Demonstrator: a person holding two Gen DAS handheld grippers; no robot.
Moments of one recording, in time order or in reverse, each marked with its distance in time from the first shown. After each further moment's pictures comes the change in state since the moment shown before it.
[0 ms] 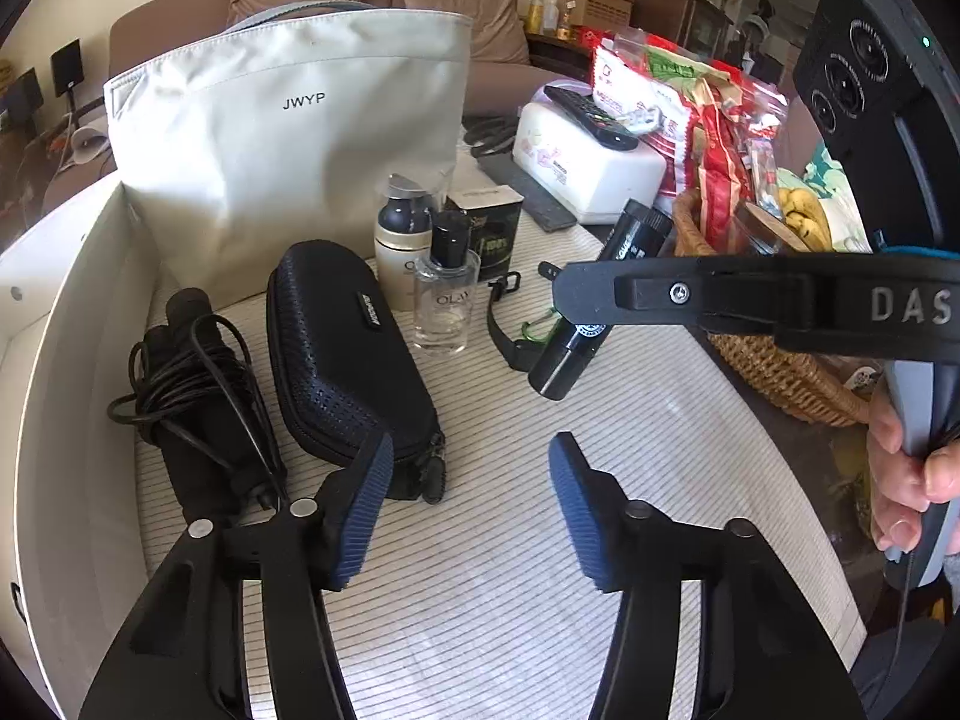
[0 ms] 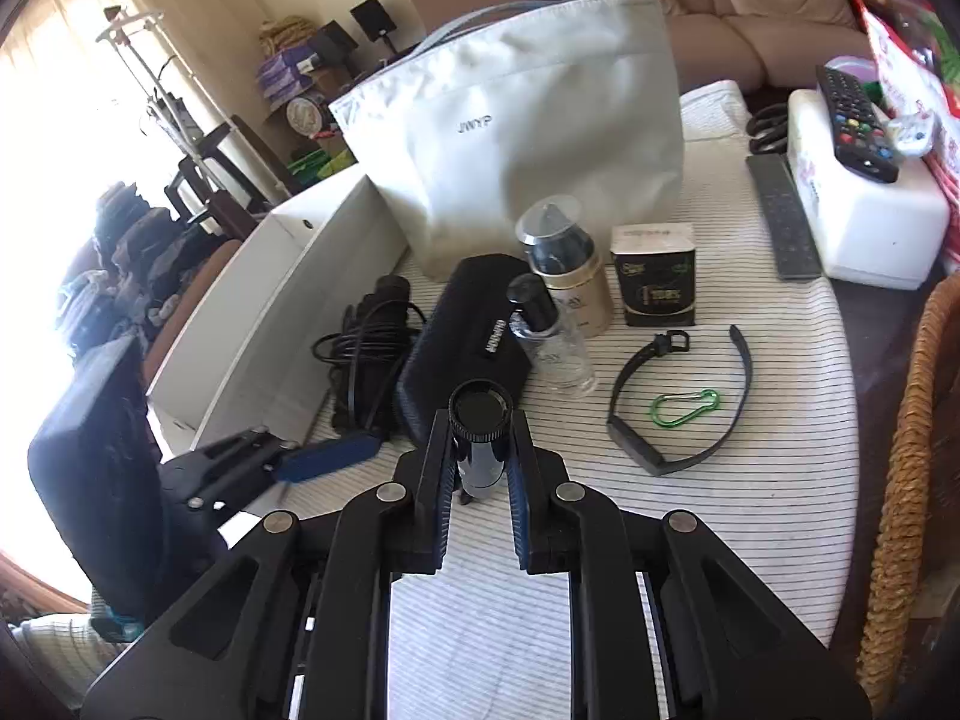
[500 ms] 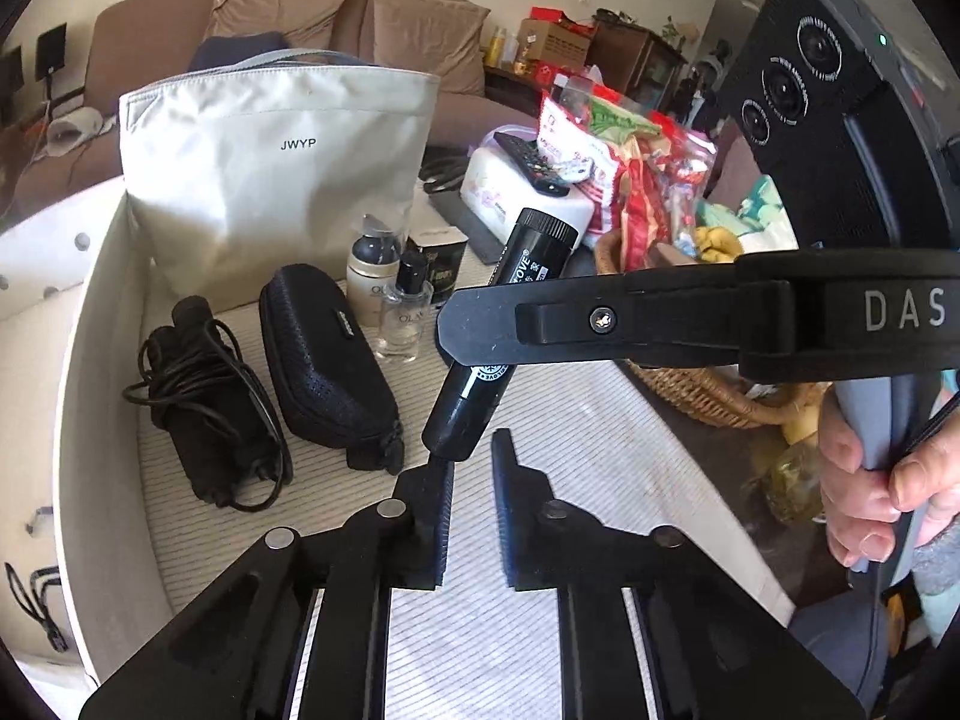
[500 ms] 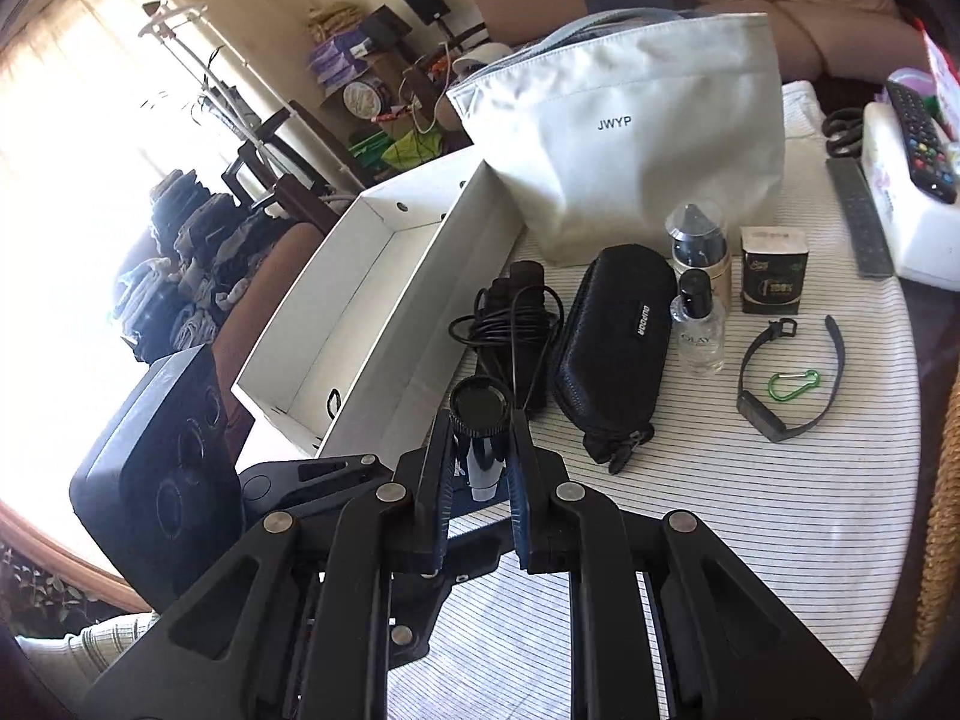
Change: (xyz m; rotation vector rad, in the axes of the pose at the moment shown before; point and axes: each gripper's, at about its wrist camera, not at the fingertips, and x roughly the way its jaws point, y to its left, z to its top) left arm -0.063 0.018 -0.012 -0.050 -0.065 -0.202; right arm -0.017 0.077 -0.003 -0.012 0.042 0.105
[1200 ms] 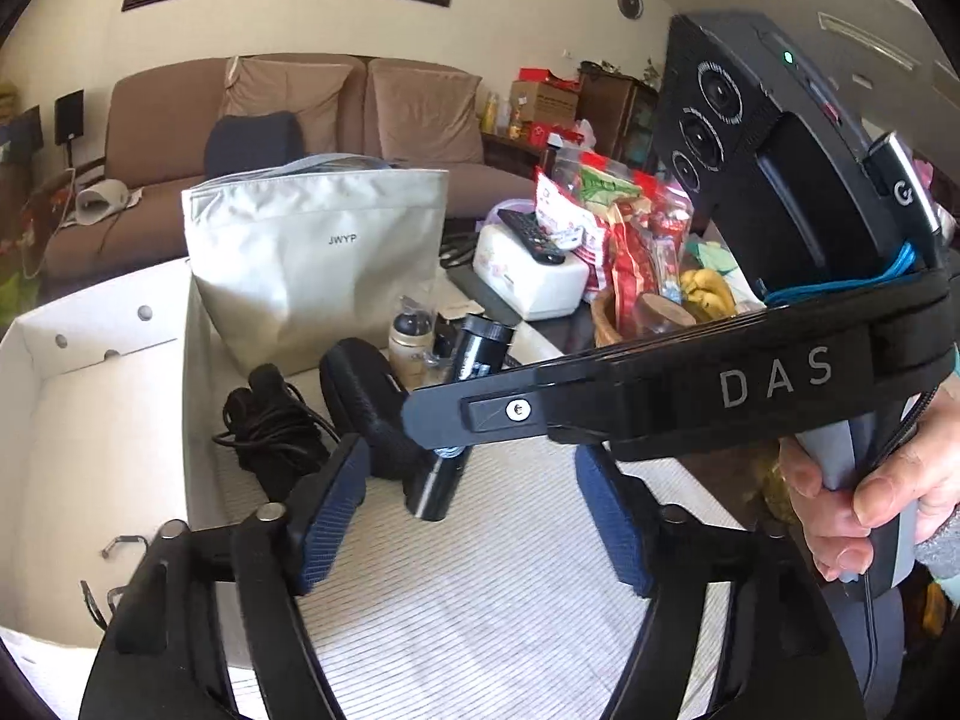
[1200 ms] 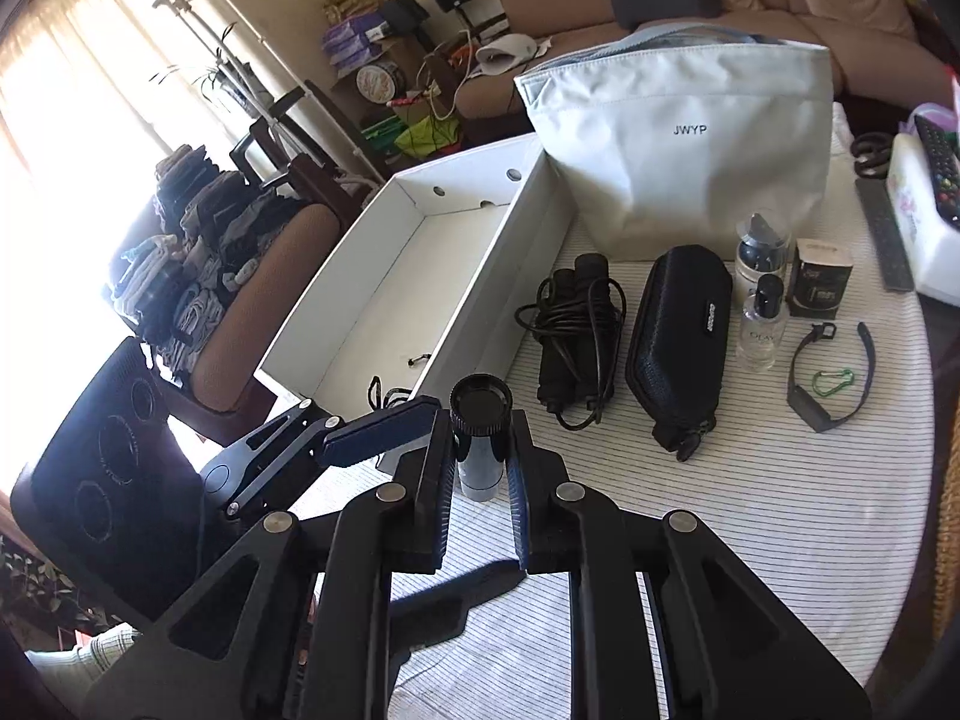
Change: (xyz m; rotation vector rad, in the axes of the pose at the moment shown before) left arm -0.066 -0.003 -0.005 0.115 -0.137 0.081; right arm 0.010 0.064 -0.003 -0.034 0.033 -0.014
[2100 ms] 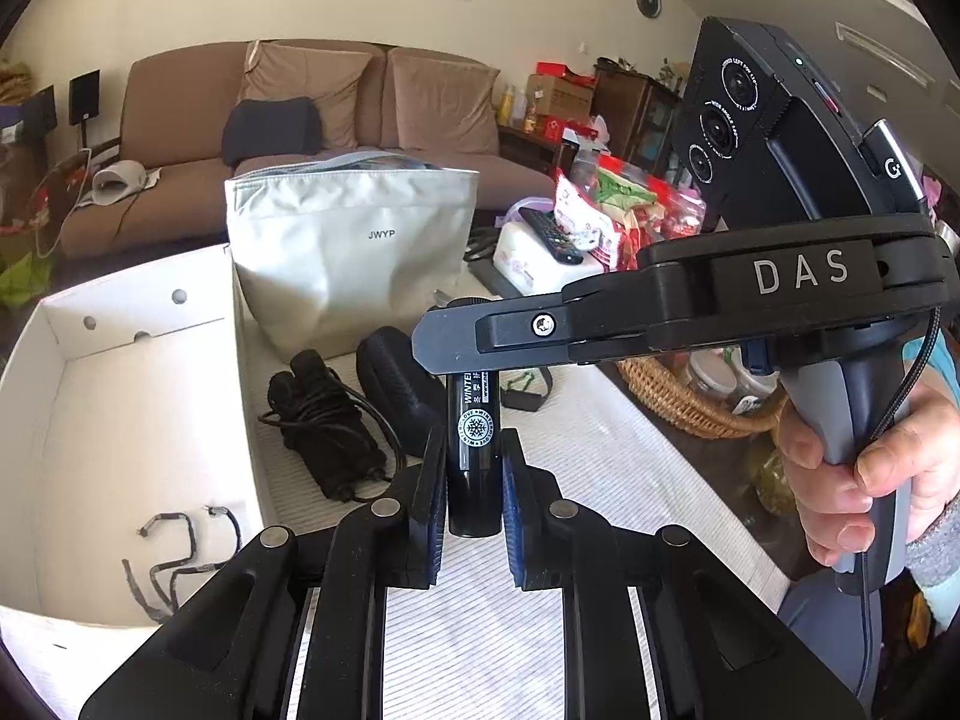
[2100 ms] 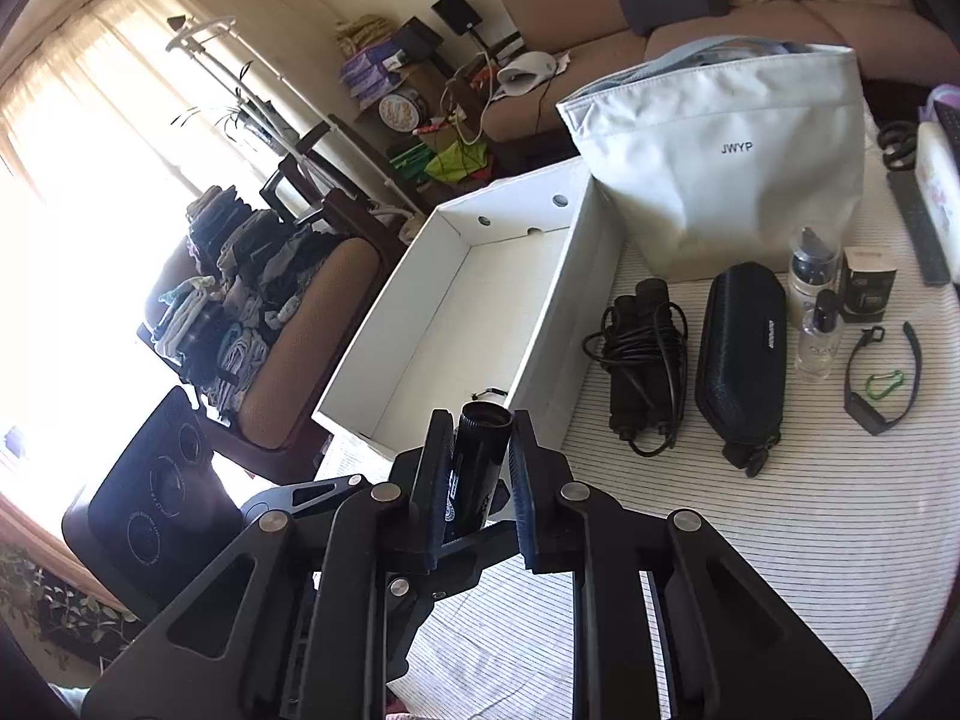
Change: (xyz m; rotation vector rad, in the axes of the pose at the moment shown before) left arm -0.043 0.029 0.003 -0.053 0.010 0.003; right arm -0.003 0.027 0.018 0.056 -0.060 0.099
